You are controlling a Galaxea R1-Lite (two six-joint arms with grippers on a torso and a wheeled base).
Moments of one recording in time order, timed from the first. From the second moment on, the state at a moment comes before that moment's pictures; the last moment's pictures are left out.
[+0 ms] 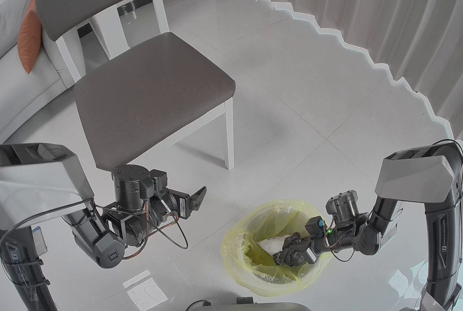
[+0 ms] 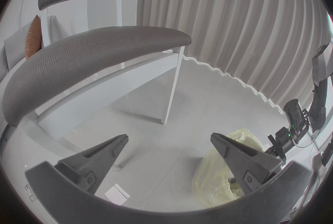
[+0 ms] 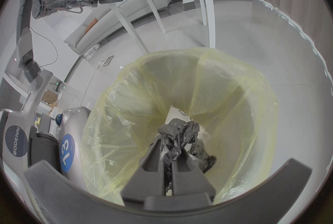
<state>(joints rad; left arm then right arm) -0.47 2.10 -0.54 -1.22 0.09 -0.05 0.38 2.41 -0.64 -0.88 0.38 -0.34</state>
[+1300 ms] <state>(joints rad) -0.46 2.10 -0.45 -1.37 -0.02 -0.06 0.37 2.23 -0.77 -0.67 0.39 -0.35</state>
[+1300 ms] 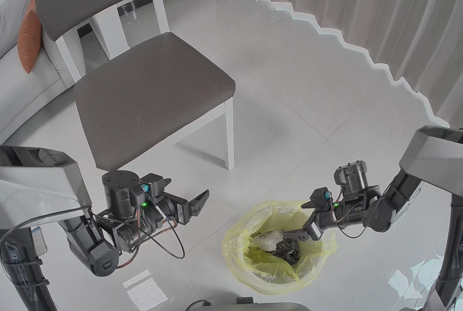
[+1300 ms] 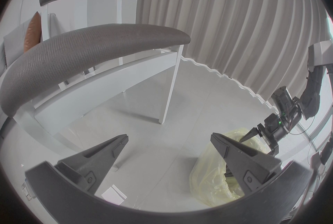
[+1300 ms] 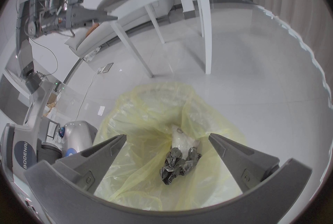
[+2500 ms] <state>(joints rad) -0.38 1.17 -0.07 -0.90 -0.11 -0.07 0.09 0.68 -0.16 -0.52 0.19 -0.05</state>
